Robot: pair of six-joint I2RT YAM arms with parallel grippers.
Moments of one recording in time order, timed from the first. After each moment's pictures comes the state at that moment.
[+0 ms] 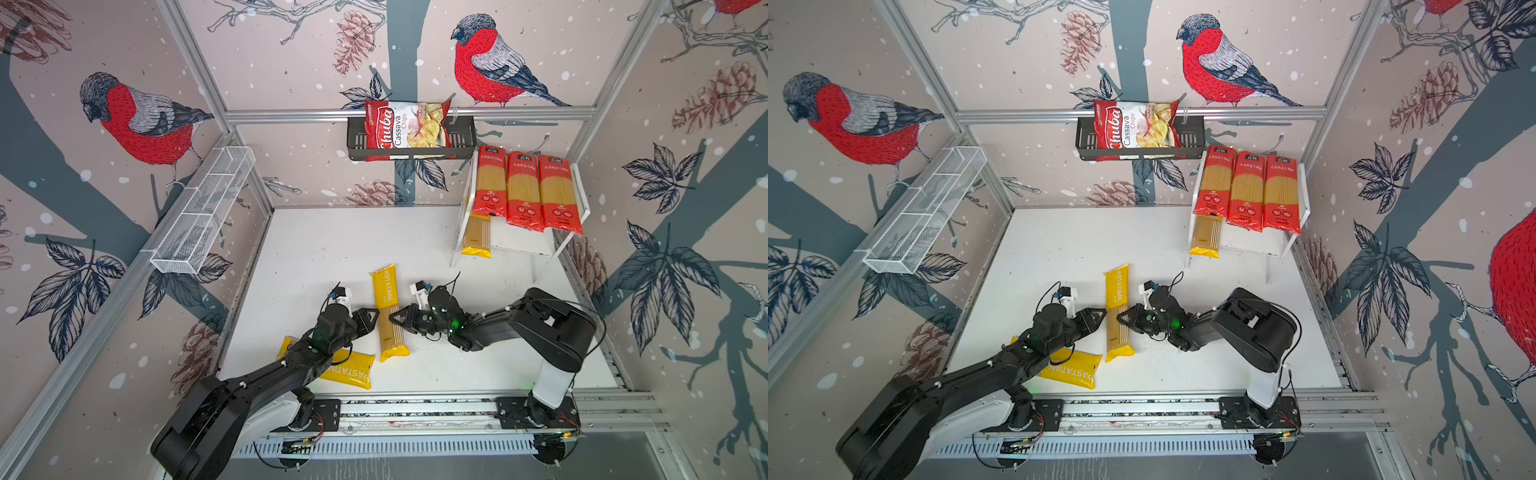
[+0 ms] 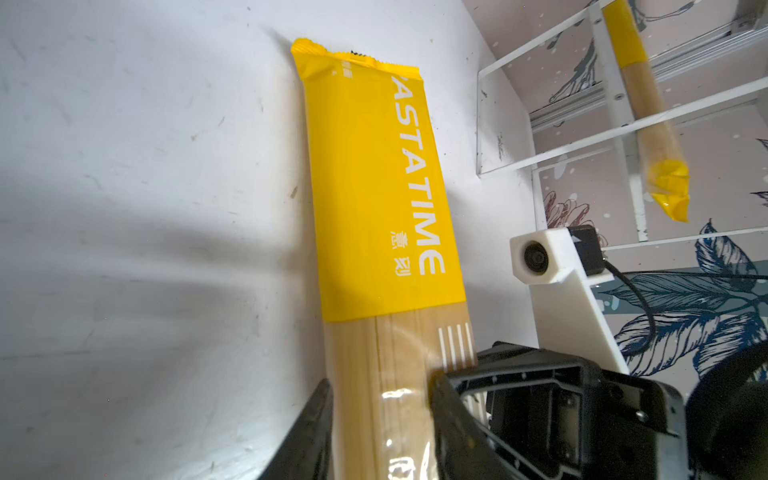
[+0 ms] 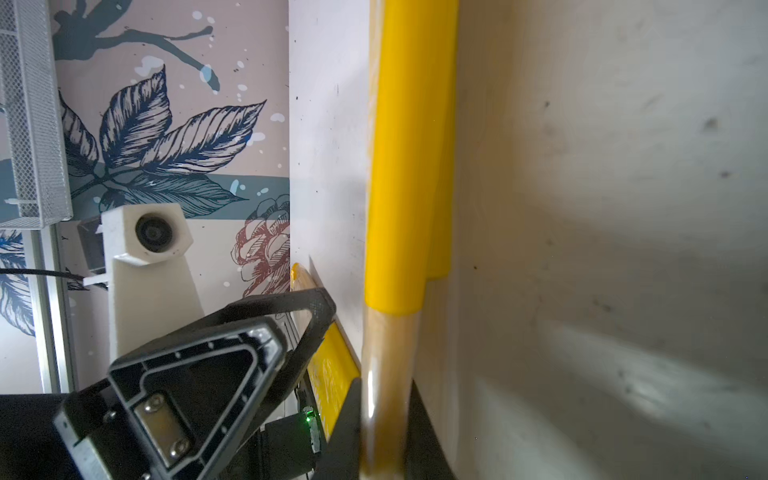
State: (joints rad) left arm -0.56 1.01 0.19 0.33 0.15 -0.94; right arm 0.93 1.78 0.60 0.75 -0.37 1.15
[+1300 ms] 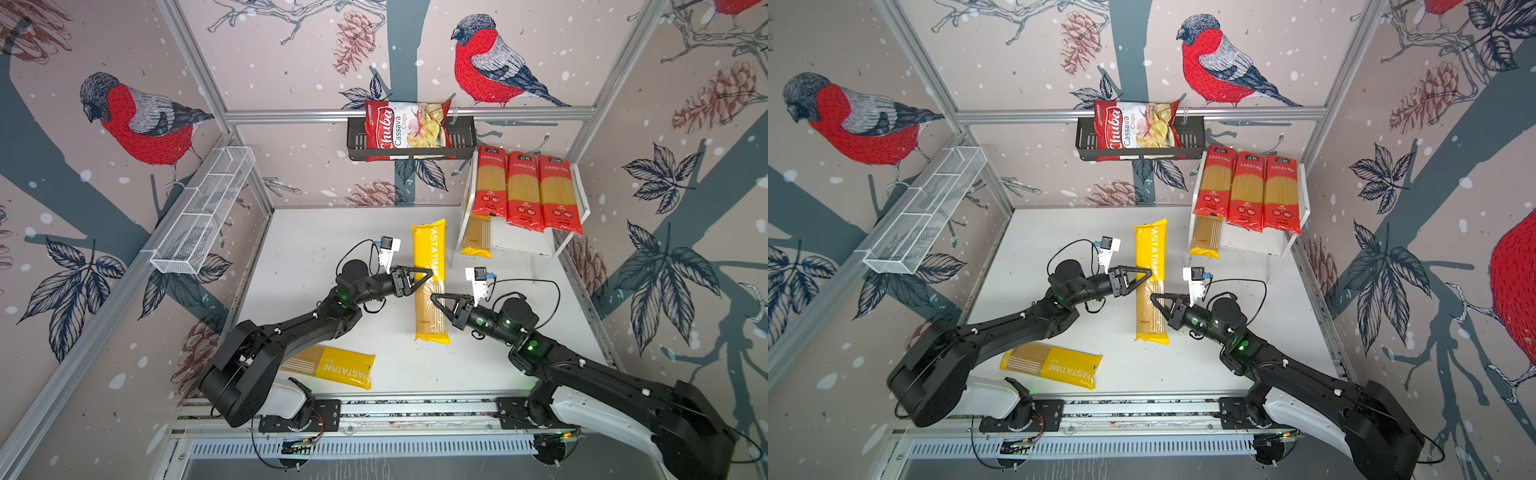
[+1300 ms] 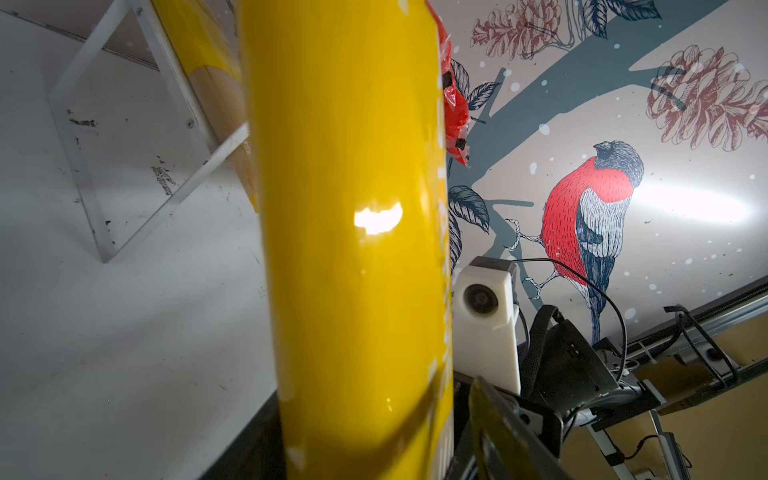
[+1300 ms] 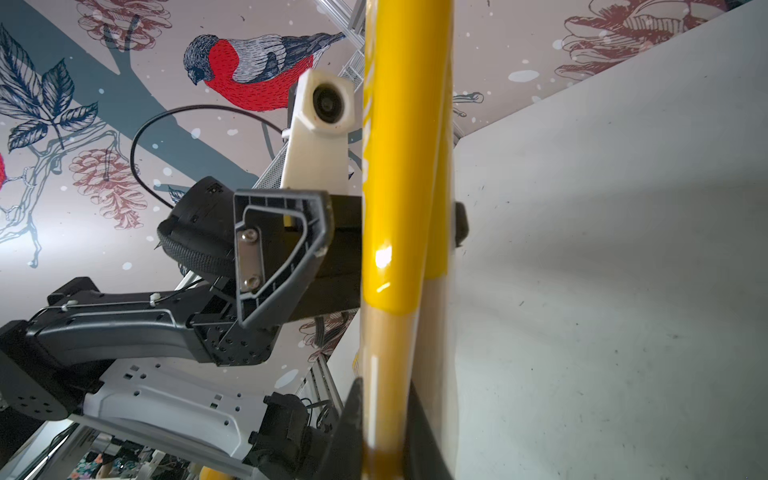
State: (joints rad) left arm -0.64 1.43 0.68 0.79 0.66 -0.92; right arm 0.82 0.93 0.33 0.59 -0.31 0.81
